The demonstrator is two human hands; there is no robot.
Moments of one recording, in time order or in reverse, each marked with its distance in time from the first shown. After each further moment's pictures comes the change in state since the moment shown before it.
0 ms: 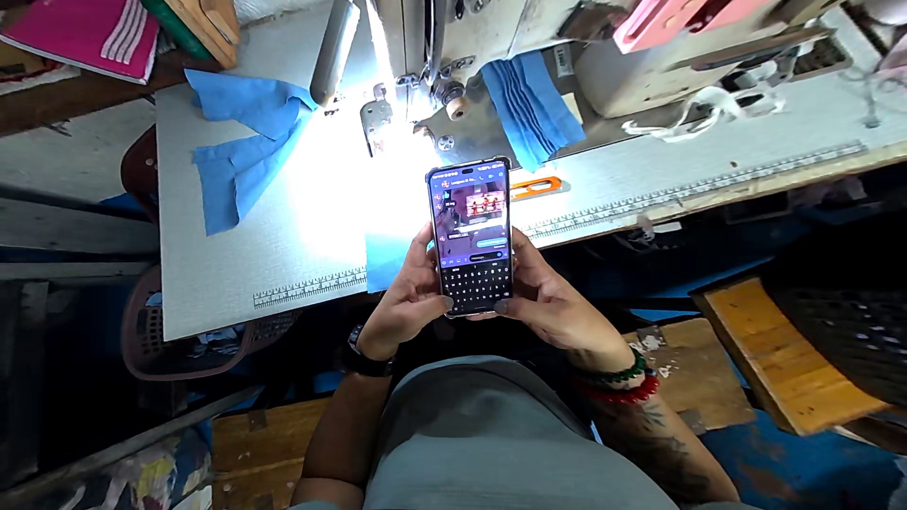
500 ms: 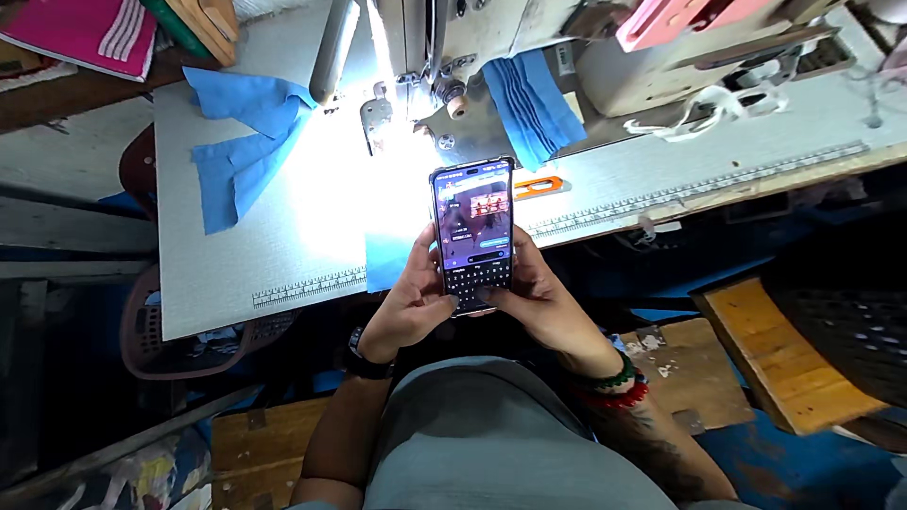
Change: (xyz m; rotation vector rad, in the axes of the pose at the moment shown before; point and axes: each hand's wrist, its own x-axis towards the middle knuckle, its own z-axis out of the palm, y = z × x) left_hand 0.000 0.004 0.007 0.125 0.044 -0.020; right_hand 0.005 0.005 0.013 -0.143 0.169 -0.035
